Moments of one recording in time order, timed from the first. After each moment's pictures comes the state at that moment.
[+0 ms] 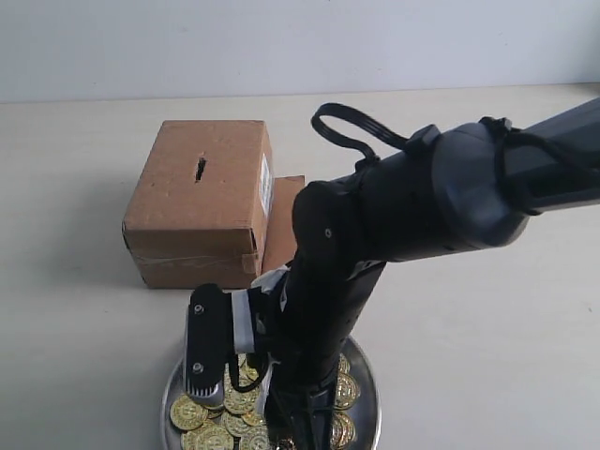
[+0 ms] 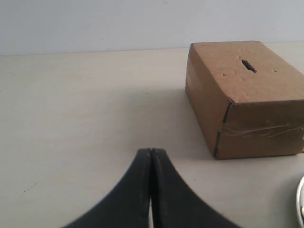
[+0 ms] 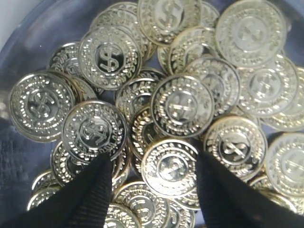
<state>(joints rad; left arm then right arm) -0.12 0.00 0.00 -0.14 0.37 0.15 0.78 1.91 -1.02 0.38 0.66 -1.07</state>
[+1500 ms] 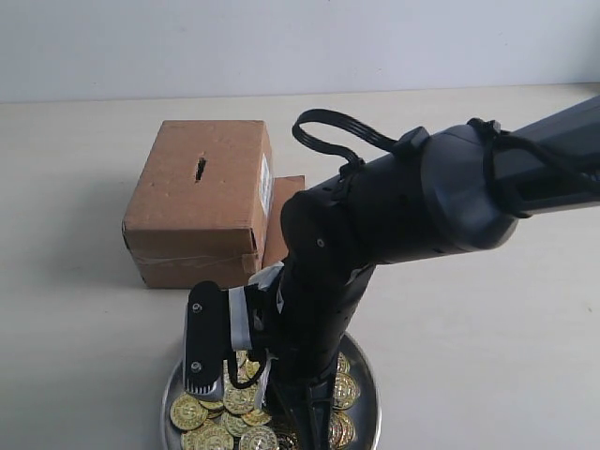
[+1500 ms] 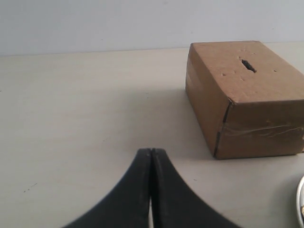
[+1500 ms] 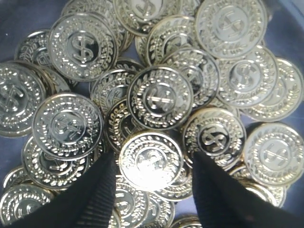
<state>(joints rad) -0.12 0.00 0.00 -0.14 0.37 0.15 0.80 1.92 -1.04 0.25 0.64 -0.95</state>
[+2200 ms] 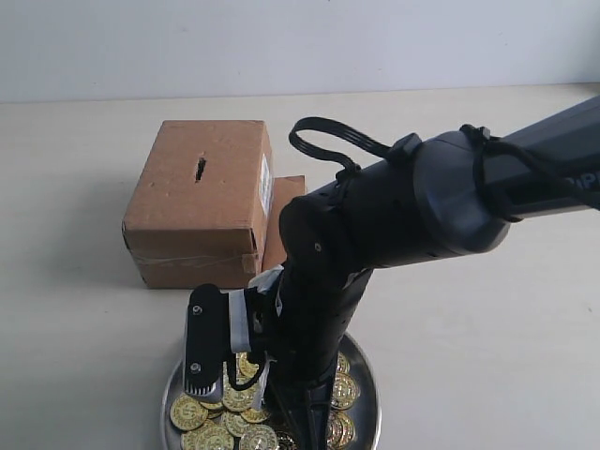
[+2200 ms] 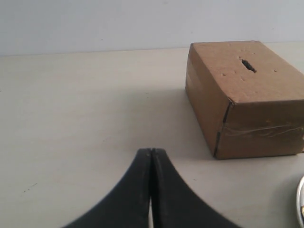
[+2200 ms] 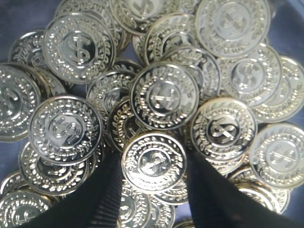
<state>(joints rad) -0.12 0.00 0.00 -0.14 0.37 0.15 0.80 1.94 -1.04 0.25 0.63 -0.94</state>
